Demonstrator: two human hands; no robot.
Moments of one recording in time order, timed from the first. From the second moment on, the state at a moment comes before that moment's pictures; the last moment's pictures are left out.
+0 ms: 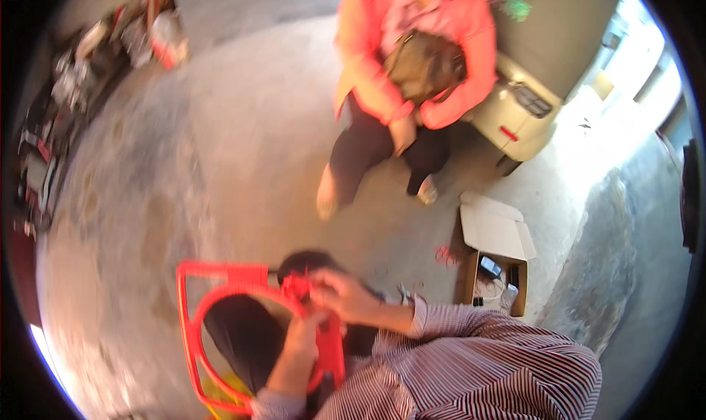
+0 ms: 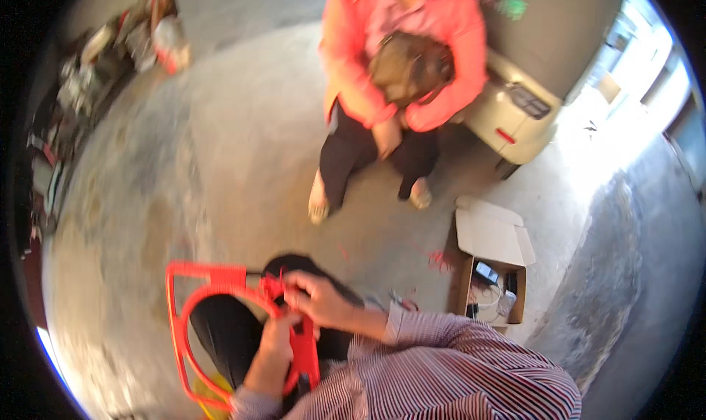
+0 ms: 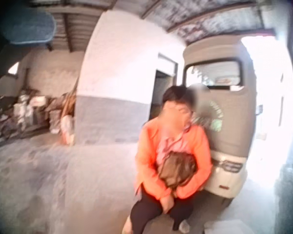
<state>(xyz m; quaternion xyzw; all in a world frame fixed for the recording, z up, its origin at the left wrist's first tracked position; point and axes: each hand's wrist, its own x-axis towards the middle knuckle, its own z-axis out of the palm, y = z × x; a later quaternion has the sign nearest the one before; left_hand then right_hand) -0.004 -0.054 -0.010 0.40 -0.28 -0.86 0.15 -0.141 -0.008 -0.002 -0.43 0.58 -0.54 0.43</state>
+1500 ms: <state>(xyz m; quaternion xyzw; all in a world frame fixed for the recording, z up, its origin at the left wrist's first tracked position) -0.012 -0.065 -0.026 0.35 -0.25 -0.89 0.12 -0.151 -0.010 0.002 -0.35 0.53 -0.56 0.54</state>
